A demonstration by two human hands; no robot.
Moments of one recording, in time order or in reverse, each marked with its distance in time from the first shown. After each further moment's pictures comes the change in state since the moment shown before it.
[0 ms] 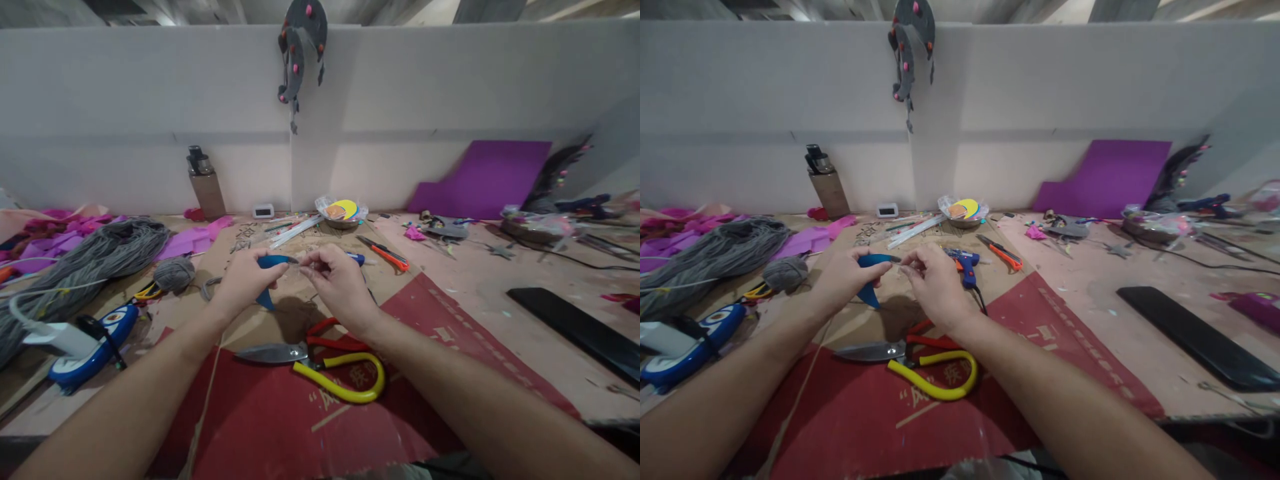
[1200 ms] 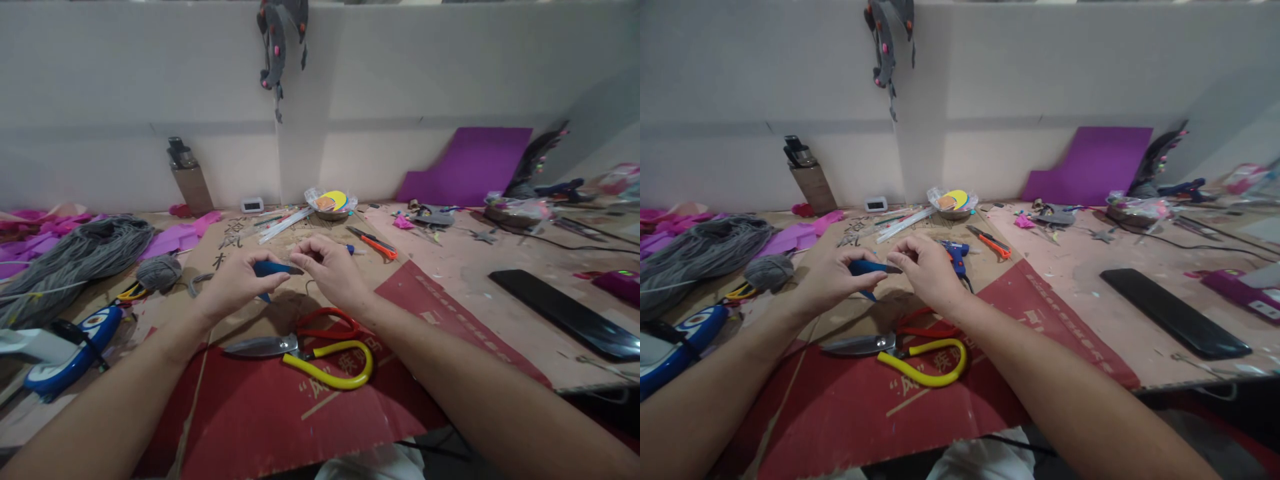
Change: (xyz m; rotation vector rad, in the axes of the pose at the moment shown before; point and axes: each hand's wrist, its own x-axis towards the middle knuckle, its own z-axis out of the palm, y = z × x) left_hand -0.001 -0.005 0.000 0.107 -0.222 0.293; right_hand 0.008 -0.002 -0.011 0.079 -0.071 0.033
